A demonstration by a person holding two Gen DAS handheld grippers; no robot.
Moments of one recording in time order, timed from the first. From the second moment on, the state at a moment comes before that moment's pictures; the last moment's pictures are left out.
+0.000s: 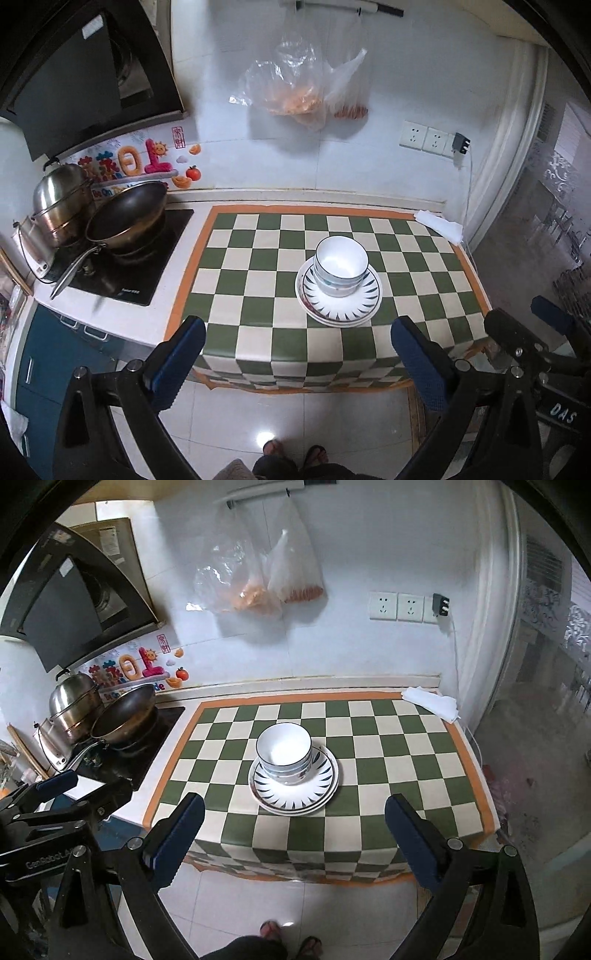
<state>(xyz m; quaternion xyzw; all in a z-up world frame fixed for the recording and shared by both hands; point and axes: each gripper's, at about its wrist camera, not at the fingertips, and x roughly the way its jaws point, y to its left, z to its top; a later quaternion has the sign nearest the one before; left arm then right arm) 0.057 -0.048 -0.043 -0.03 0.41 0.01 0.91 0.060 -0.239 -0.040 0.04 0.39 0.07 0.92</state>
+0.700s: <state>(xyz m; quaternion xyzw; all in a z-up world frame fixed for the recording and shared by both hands) -0.019 -0.015 -0.023 -0.02 0.39 0.01 0.92 -0.024 -0.208 0.001 0.02 0.36 0.05 0.93</state>
